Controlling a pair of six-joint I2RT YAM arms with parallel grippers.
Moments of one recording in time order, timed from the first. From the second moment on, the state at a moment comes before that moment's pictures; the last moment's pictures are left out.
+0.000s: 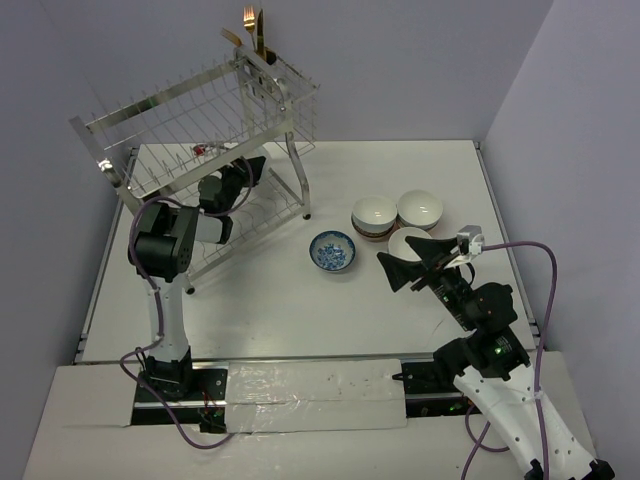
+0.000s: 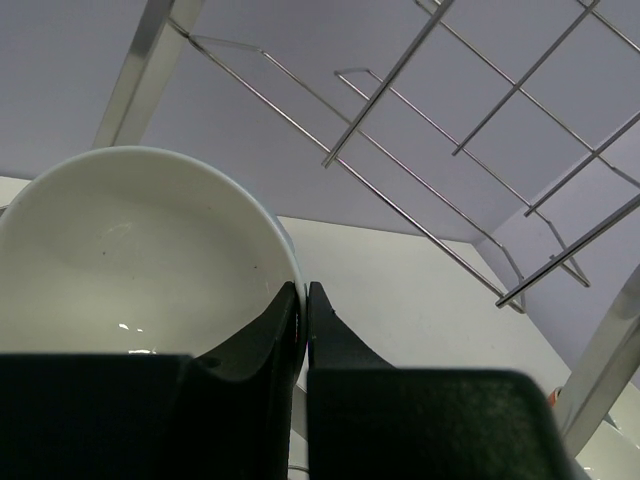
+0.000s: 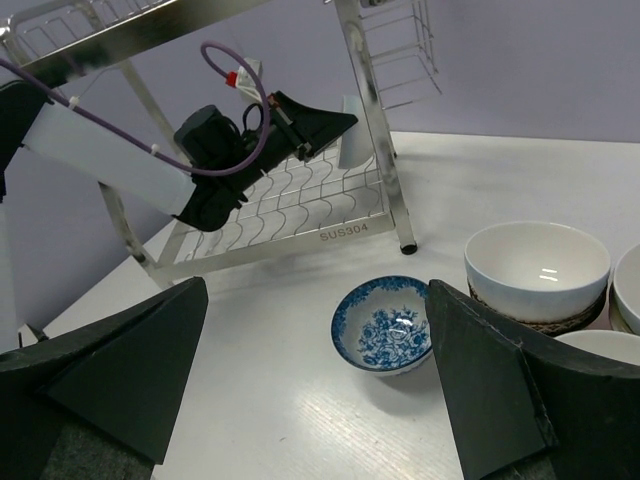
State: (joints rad) left arm -0.20 2.16 1.09 1.27 0.23 -0.65; right arm 0.46 0.24 0.43 -0.03 -0.13 0.37
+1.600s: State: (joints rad) left arm -0.19 2.18 0.97 1.42 0.12 -0.85; right arm 0.47 0.24 0.43 -0.02 -0.20 0.36
